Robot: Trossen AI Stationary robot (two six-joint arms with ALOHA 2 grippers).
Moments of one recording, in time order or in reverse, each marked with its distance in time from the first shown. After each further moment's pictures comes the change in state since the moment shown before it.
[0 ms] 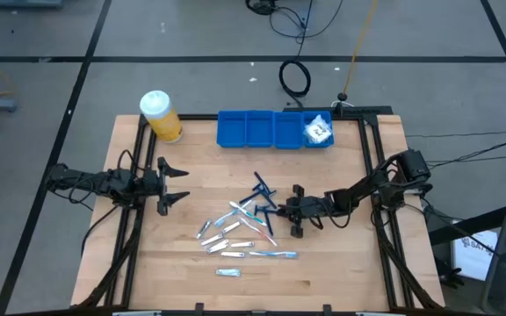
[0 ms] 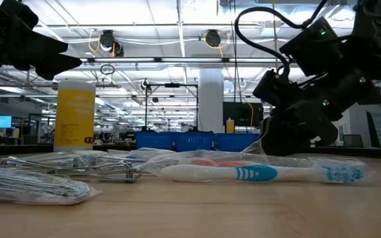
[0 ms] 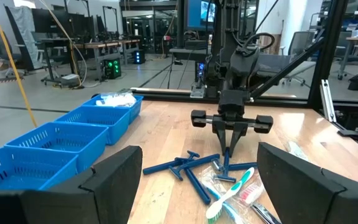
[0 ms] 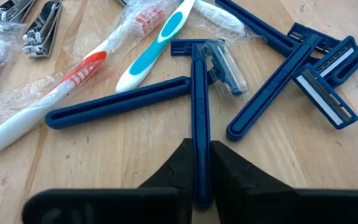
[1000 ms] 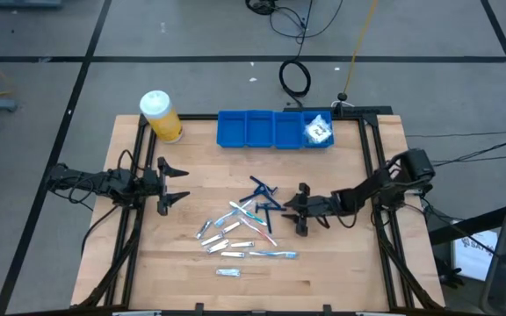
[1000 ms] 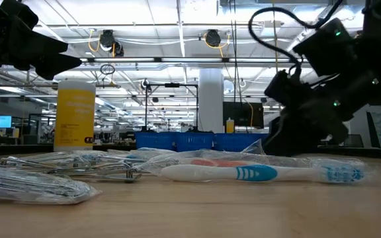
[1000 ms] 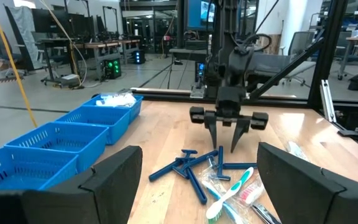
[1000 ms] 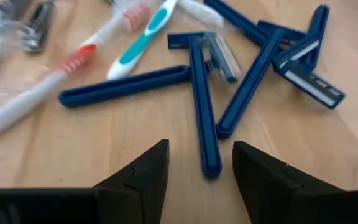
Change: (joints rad) left arm 0.000 0.000 0.000 0.000 0.000 0.000; right arm 0.003 -0.032 -0.061 0.133 0.025 0.030
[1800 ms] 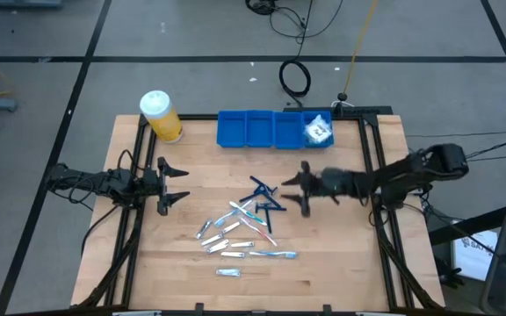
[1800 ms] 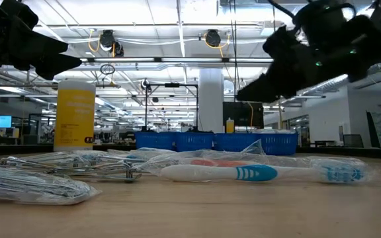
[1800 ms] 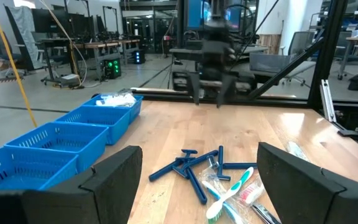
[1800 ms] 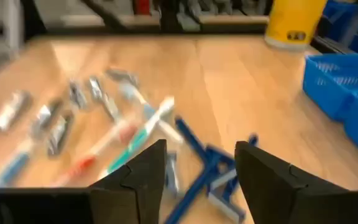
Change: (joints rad) left arm 0.000 0.000 0.000 0.000 0.000 0.000; right arm -0.177 -0.353 -0.038 -0.029 -0.145 -0.208
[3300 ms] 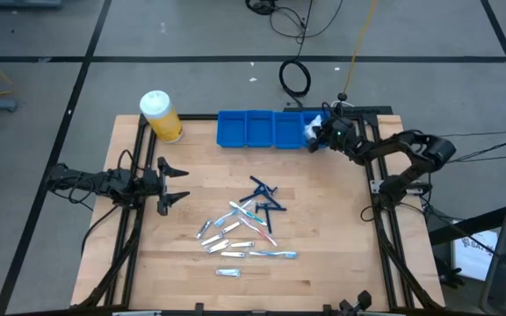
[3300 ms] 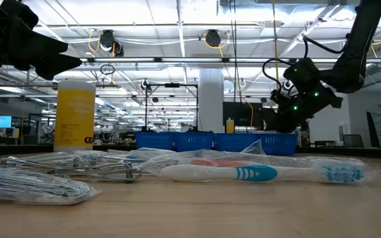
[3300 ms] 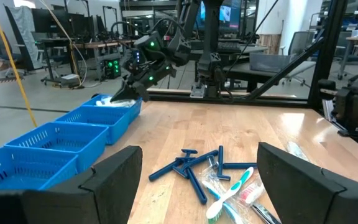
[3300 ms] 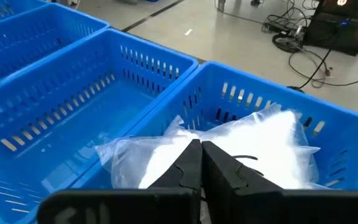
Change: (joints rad) left arm 0.000 0.000 0.000 0.000 0.000 0.000; right arm -0.855 0.170 0.003 -0.042 0.014 0.055
